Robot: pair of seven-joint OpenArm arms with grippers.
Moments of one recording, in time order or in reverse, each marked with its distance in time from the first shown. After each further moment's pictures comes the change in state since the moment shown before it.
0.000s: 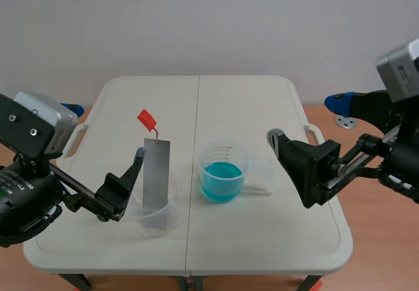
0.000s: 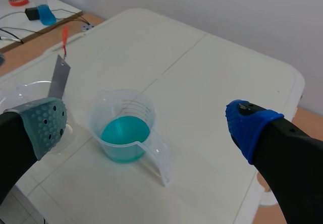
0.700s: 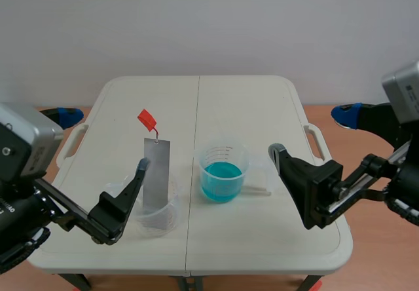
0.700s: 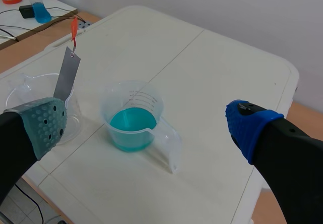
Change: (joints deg) left arm 7.4 -1.4 0.0 6.2 0.0 0.0 -3.5; right arm -6.1 0.0 0.0 3.3 -3.7 -4.2 2.9
